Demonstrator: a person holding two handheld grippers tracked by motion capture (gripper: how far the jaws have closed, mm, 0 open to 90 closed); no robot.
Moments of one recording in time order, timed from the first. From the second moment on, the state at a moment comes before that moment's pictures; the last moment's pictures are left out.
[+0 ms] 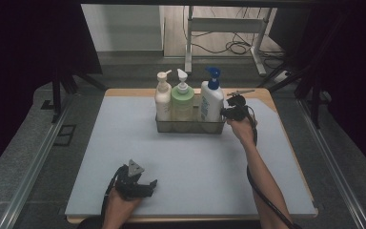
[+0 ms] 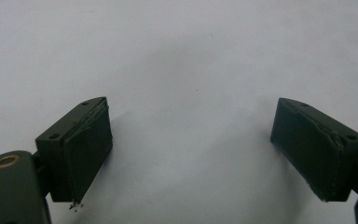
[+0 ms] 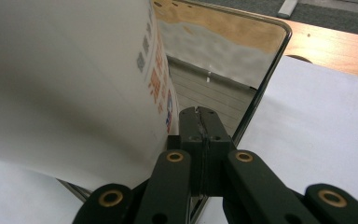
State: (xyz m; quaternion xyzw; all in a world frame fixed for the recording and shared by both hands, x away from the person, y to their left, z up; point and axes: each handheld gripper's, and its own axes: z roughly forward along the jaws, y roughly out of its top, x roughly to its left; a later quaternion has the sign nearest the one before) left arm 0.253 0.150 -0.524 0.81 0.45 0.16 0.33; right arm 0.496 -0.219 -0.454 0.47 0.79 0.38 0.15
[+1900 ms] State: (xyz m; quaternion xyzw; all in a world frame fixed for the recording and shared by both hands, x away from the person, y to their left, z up) left arm 0.253 0.150 -0.524 0.81 0.45 0.16 0.33; right arm 0.501 -0.198 -0.469 0.47 0.80 0.35 0.13
